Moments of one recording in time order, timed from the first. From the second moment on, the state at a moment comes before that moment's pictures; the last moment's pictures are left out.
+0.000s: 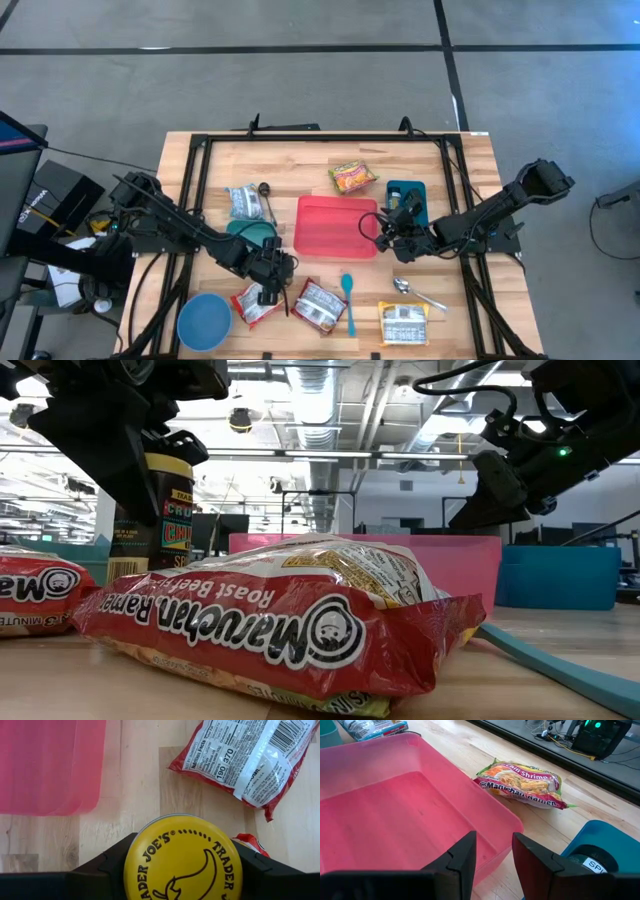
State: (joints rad) left arm -0.49 1.61 0.99 -0.49 -0.23 -0.40; right arm 0.39 1.34 0.47 -0.05 0.99 0.76
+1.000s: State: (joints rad) left arm -0.49 1.47 0.99 -0.49 -0.23 -0.40; right arm 0.39 1.34 0.47 -0.05 0.99 0.76
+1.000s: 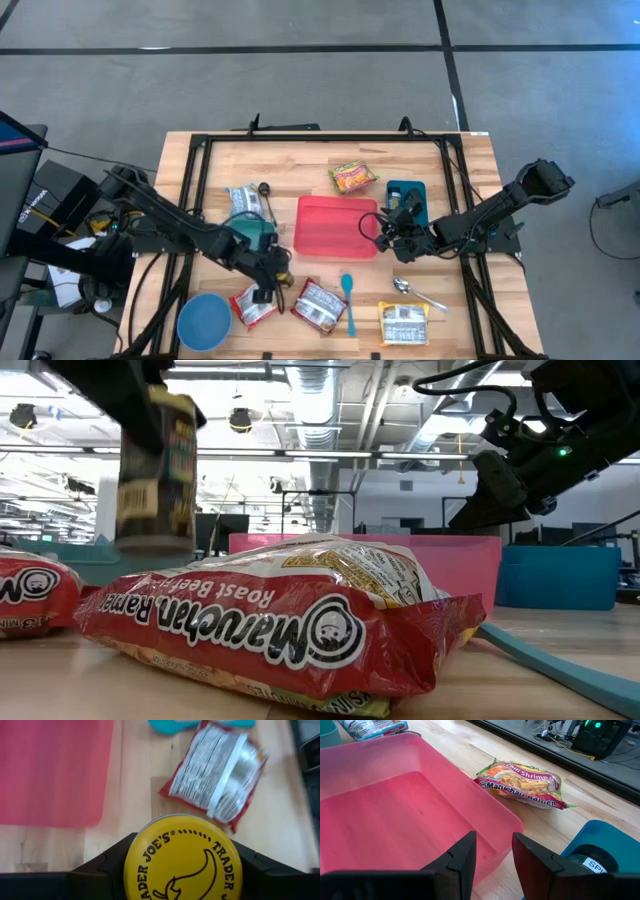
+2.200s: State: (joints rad) left arm -0.08 1.34 0.99 -0.27 -0.23 -0.16; right arm 0.38 1.34 0.47 0.19 0.95 0.49
